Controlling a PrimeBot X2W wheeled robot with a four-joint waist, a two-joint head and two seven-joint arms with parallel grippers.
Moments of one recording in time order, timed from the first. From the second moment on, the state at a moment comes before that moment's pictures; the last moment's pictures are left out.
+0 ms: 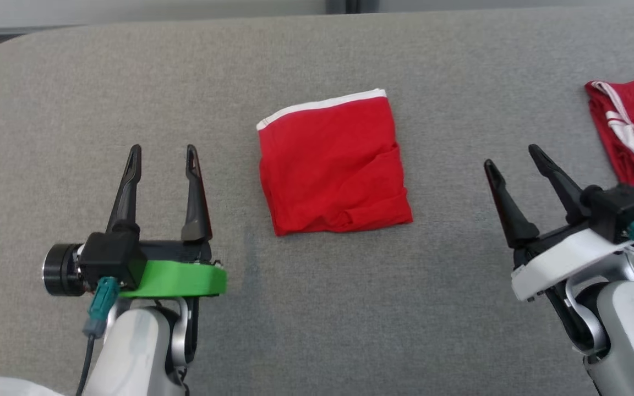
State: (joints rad) left arm -0.26 0.10 -0.24 0.05 -0.22 0.14 -0.26; right arm -0.21 -0.31 0.17 -0.03 0.32 0.13 -0.02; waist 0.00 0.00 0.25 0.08
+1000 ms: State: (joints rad) left arm -0.30 0.07 -0.22 0.04 -0.15 0.10 -0.26; right arm -0.54 -0.34 0.57 0.47 0.54 0.13 -0.16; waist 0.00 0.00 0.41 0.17
